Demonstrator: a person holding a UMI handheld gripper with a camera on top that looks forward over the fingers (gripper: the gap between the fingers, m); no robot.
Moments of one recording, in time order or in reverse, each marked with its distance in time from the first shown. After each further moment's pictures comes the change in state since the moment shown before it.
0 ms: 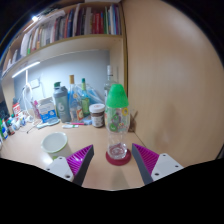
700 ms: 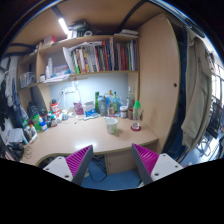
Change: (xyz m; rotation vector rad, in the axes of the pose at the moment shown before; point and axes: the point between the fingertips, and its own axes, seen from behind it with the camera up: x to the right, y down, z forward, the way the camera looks) arm -0.148 0.018 -0.452 0.001 -0.066 -0.016
